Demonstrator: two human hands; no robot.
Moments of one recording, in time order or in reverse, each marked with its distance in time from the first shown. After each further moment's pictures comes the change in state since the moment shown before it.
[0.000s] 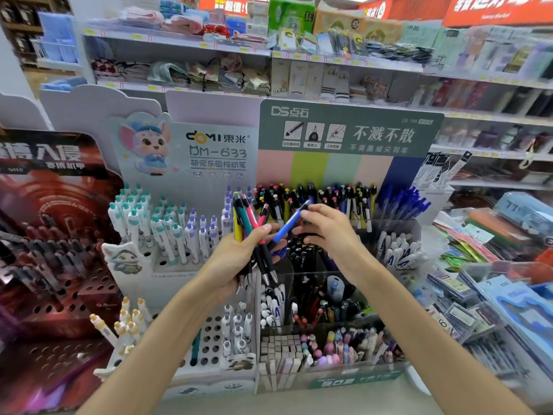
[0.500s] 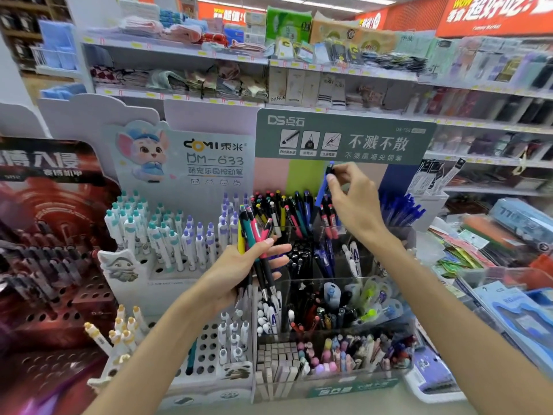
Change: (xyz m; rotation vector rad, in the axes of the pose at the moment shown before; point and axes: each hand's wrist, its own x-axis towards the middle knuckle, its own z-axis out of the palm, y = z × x) left_hand -0.007 0.001 0.004 0.010 -0.101 -0.066; right_hand 0.041 -0.028 -0.038 -0.744 0.400 -0.601
